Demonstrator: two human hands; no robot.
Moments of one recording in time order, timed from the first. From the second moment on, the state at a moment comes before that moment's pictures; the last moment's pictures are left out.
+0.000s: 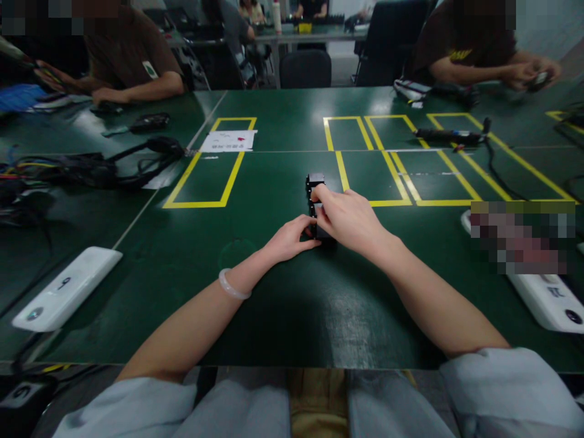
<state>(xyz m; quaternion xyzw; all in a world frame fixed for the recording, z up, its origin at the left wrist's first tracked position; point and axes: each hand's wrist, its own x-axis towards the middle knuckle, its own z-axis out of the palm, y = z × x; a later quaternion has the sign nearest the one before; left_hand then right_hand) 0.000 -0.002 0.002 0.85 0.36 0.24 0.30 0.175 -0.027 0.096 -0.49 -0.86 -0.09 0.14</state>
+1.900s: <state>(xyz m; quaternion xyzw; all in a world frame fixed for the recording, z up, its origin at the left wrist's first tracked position) 0.001 -0.003 0.005 0.85 0.36 0.24 0.30 0.175 -0.029 0.097 -0.49 -0.86 -0.08 0.13</state>
